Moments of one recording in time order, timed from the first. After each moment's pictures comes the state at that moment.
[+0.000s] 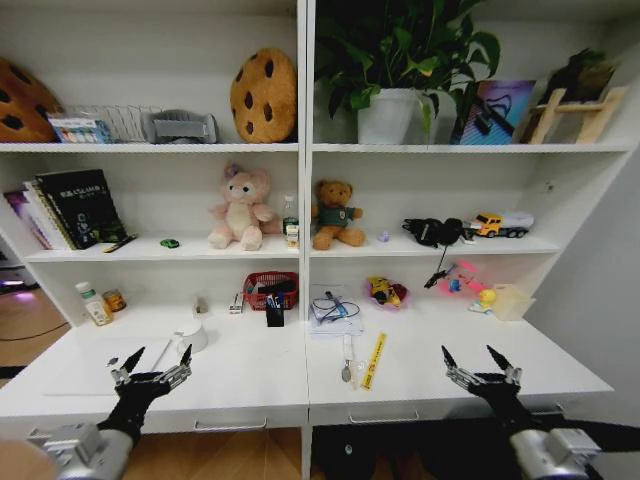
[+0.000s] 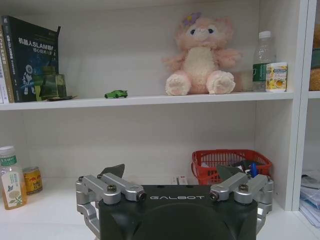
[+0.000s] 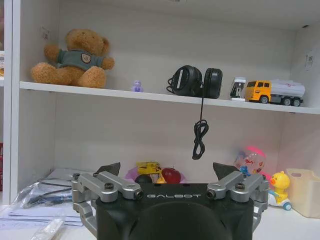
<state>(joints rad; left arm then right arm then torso) 1.95 -1.19 -0.92 -2.50 -0.52 0.24 -0.17 -2.03 1.05 0.90 2.31 0.54 0.07 0.17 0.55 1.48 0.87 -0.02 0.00</state>
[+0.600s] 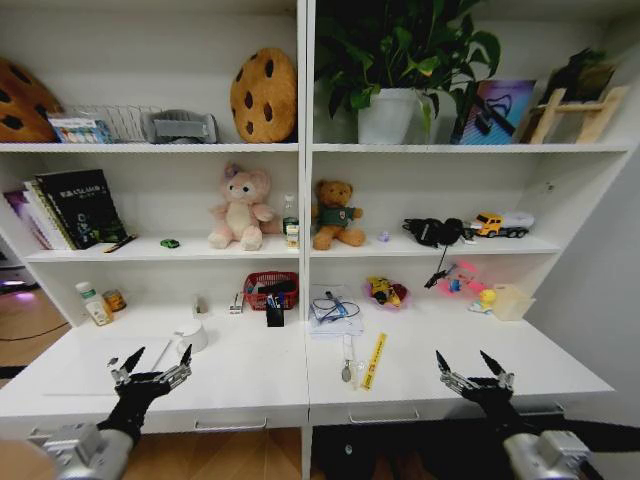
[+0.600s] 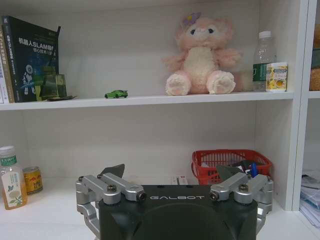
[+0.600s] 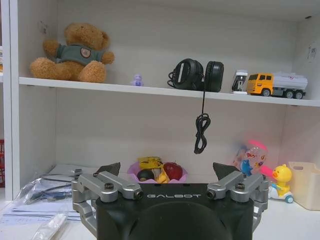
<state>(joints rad) 1.95 -1.19 -0.92 -2.50 -0.52 0.24 -0.17 -2.02 1.05 0.89 2.31 0.54 0.05 0.17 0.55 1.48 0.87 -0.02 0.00</state>
